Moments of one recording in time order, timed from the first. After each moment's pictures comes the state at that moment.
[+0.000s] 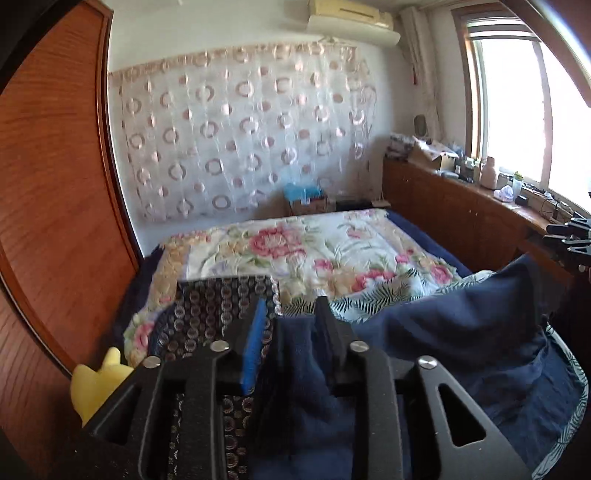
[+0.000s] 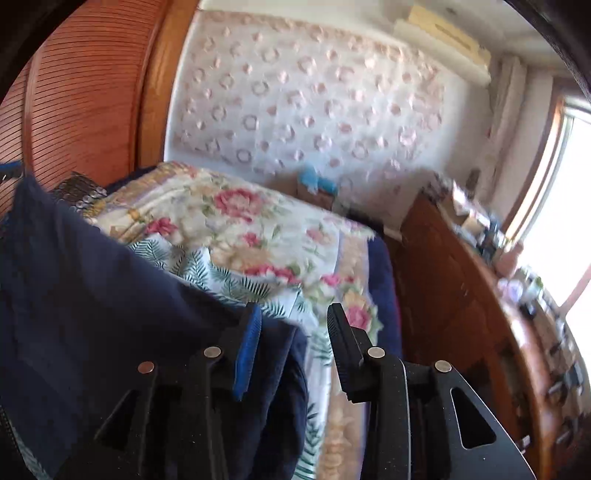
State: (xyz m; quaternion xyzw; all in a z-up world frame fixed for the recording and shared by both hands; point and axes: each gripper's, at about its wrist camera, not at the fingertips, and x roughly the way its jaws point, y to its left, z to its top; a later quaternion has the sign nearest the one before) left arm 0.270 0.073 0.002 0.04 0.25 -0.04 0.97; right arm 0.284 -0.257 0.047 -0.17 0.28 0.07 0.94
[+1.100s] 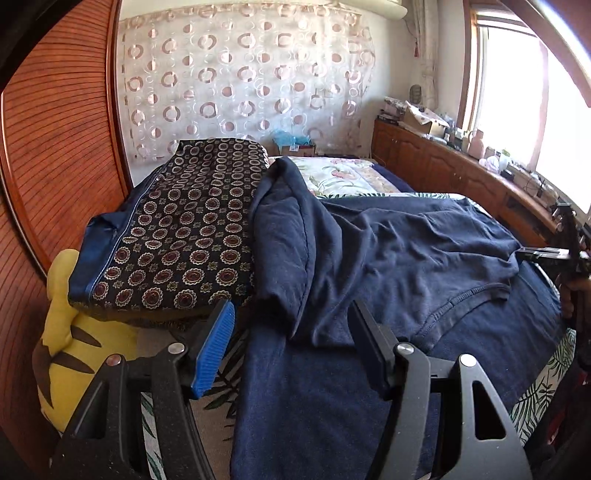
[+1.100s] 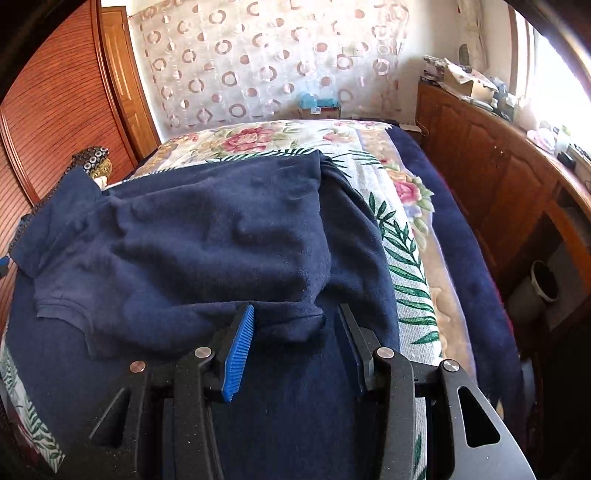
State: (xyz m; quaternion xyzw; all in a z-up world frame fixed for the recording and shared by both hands) left arm 0.151 0.085 -0.079 0.00 0.33 -0.07 0.94; right arm 0.254 -0.344 -0.012 -0.01 0.39 0.10 0.91
